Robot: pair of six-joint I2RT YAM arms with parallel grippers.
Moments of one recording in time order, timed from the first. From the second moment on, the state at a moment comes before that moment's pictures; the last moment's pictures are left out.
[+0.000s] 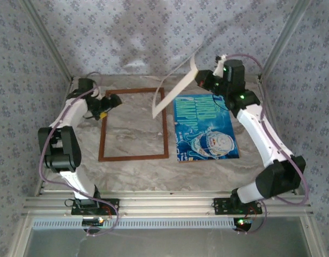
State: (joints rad) left arm 0.05 1.74 1.35 -0.67 0.40 -0.46; right arm 0.31 1.48 1.50 -0.32 -0.32 0.67
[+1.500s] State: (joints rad) left arm 0.24 1.74 1.27 -0.55 0.38 -0.49; right arm 0.61 1.53 1.00 0.13 -0.11 0.98
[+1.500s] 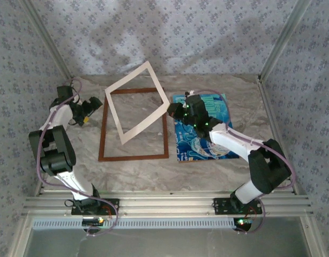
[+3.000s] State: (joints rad) left arm 0.18 1.84 1.27 -0.58 0.36 -0.45; right arm 0.47 2.20 1.64 -0.44 -0.35 0.45
